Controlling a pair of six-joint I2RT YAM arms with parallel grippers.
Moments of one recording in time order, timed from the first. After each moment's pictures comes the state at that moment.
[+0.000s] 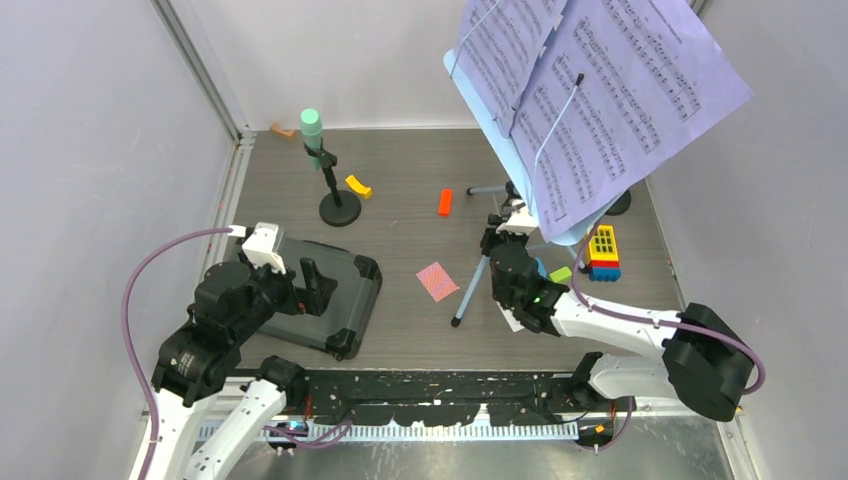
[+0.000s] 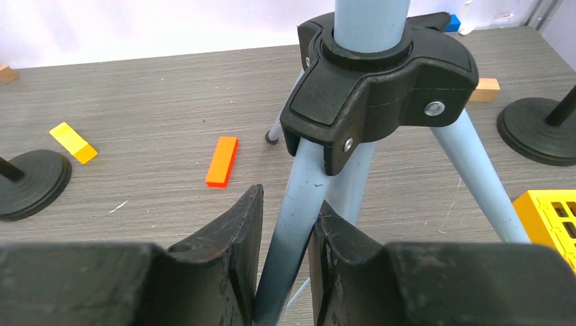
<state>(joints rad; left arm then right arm) -0.40 0.47 0.96 -0.92 0.03 -0.26 0.91 1.22 0.56 0.57 0.96 0.17</state>
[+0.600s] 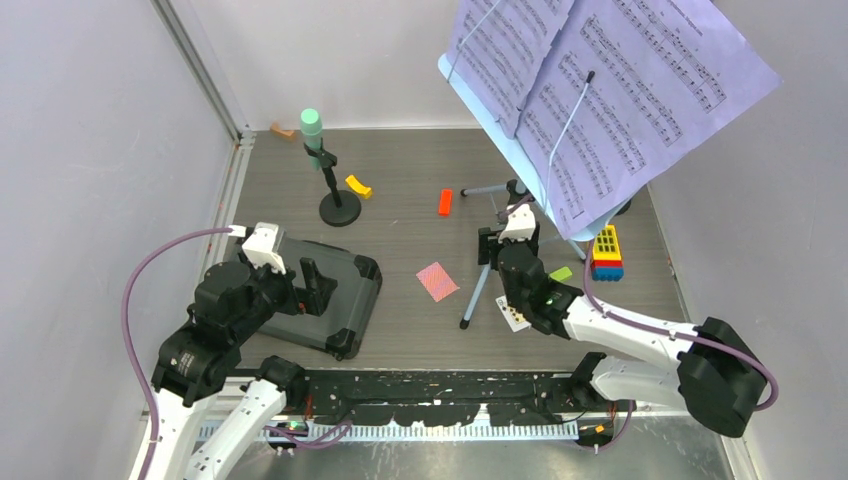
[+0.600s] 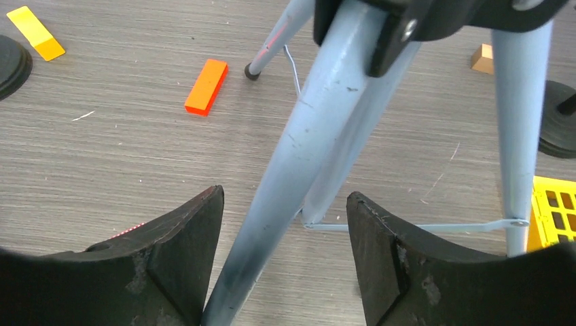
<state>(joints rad) -0.40 0.47 0.96 -0.92 0.03 -0.26 0.83 1.12 0.51 0.33 0.75 0.15</state>
